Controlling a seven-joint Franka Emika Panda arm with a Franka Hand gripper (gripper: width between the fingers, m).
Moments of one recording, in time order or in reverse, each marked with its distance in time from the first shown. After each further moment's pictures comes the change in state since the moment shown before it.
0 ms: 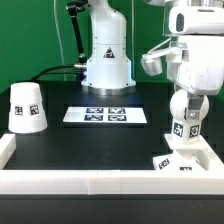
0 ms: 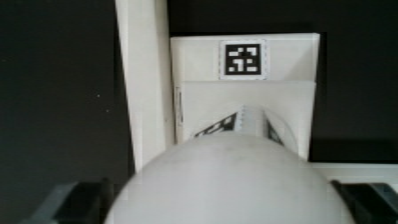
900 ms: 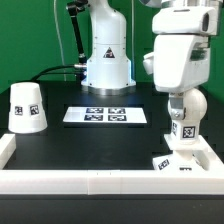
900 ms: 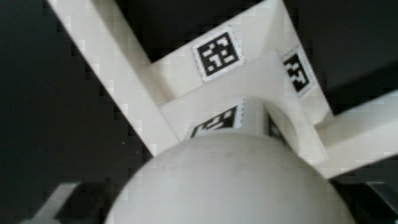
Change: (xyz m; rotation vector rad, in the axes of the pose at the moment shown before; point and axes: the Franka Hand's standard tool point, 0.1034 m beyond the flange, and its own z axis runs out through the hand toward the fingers) arm 0.000 0.000 0.000 -0.021 0.018 0.645
